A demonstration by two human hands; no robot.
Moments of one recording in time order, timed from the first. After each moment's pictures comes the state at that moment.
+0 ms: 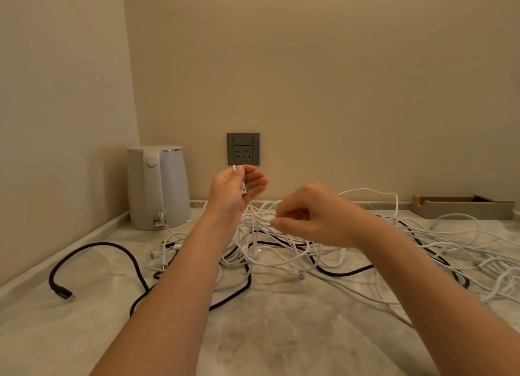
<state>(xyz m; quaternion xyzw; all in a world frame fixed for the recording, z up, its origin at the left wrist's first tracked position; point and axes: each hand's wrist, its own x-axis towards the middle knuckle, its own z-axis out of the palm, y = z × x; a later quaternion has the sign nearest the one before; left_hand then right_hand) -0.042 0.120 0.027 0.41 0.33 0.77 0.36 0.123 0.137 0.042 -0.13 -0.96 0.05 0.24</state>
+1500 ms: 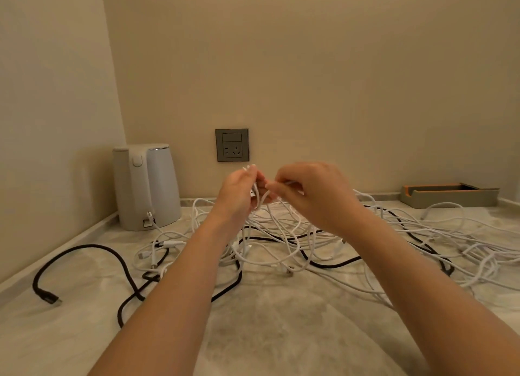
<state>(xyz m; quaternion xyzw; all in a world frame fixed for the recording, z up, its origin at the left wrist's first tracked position) -0.022 0.123 0.020 0.51 0.43 0.67 0.32 0.126 0.140 0.043 -0.22 -0.89 -0.07 0.39</state>
